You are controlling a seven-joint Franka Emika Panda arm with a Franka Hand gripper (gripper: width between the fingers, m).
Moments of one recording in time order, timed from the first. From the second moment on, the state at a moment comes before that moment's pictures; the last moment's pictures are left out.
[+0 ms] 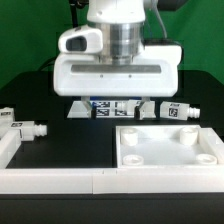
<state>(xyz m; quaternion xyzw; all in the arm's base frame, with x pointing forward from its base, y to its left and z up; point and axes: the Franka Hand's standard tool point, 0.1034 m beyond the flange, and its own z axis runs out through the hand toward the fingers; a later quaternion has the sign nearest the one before) 0.549 -0.020 0.080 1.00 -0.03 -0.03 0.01</state>
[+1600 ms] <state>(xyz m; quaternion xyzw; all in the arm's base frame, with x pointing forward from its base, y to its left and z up) 0.531 0.005 0.090 0.99 -0.10 -0.06 0.00</state>
